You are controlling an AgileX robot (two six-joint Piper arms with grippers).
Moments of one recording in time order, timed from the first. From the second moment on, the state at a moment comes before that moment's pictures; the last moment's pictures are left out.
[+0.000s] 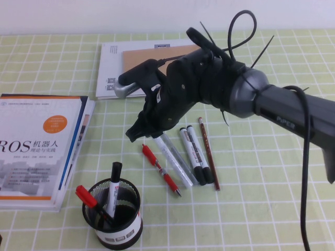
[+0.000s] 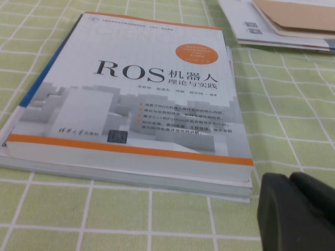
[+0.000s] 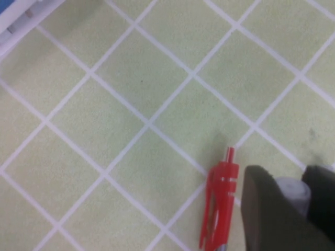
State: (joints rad) right arm 0.74 2.16 -1.88 0.04 0.81 -0.02; left arm -0.05 -0.01 0.03 -0.17 0.38 0.07
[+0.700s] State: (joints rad) right arm 0.71 2.19 -1.88 0.06 0.81 -0.02; left arm -0.05 -0.01 0.03 -0.17 0.38 0.07
